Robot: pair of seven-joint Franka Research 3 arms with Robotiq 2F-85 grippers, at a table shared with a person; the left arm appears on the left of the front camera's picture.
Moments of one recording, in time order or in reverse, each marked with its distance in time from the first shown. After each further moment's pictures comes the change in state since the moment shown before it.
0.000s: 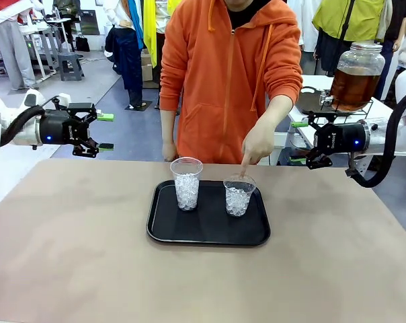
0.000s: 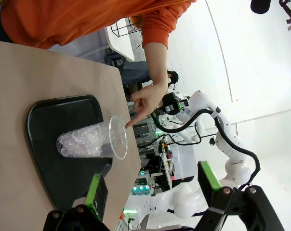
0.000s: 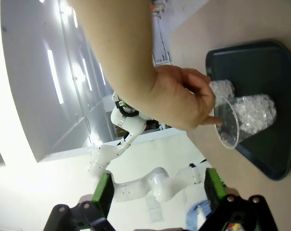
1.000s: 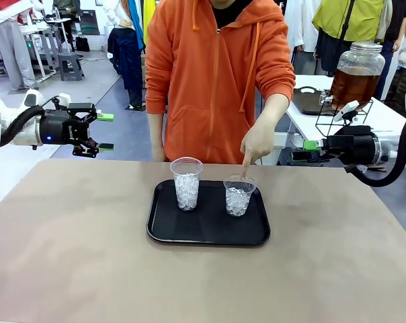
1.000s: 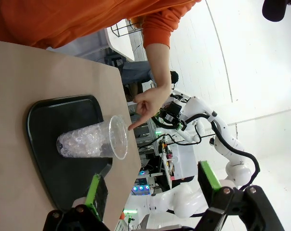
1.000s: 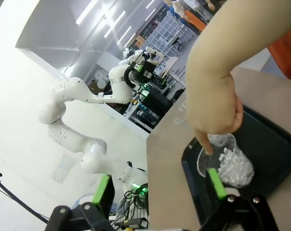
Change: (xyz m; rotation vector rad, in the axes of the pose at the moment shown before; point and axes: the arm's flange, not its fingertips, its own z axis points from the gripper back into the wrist) left arm 0.000 0.000 0.000 0.000 0.000 0.000; right arm -0.032 -0.024 0.005 0.077 0.001 0.847
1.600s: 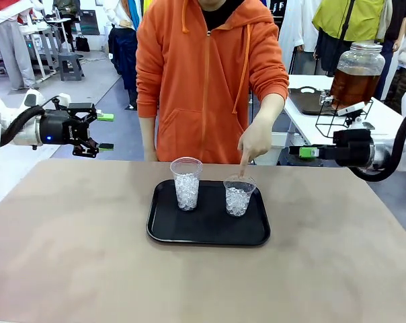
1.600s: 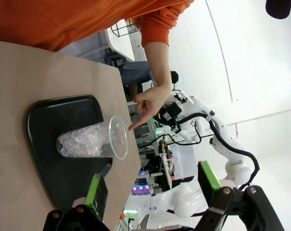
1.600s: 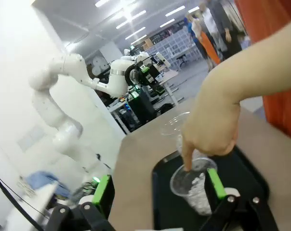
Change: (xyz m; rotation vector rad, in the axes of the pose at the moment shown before) left arm 0.000 0.000 0.000 0.000 0.000 0.000; right arm -0.005 -0.014 -0.006 -0.003 -0.047 0.405
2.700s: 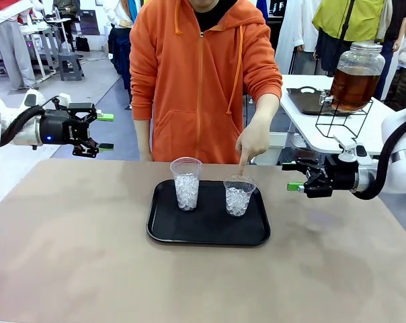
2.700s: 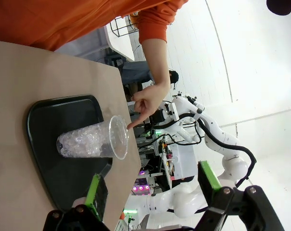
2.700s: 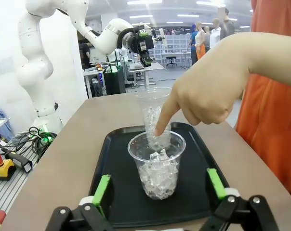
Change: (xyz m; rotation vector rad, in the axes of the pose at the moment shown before) left arm 0.000 0.000 0.000 0.000 0.000 0.000; right arm -0.062 -0.031 -0.007 -0.063 0.058 0.434
